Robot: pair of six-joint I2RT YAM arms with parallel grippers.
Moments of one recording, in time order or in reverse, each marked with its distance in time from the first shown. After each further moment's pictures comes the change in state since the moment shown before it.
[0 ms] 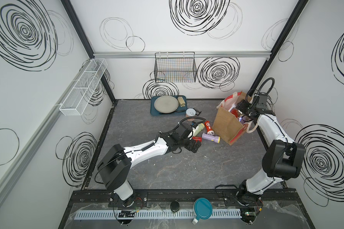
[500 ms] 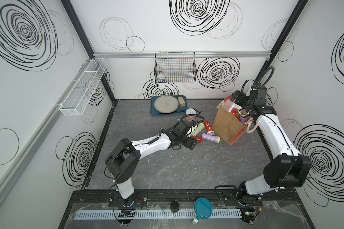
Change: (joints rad) left arm 0.074 0.129 0.065 -0.018 0.001 0.116; right arm 0.167 -0.141 0.093 -0.087 0.090 -0.036
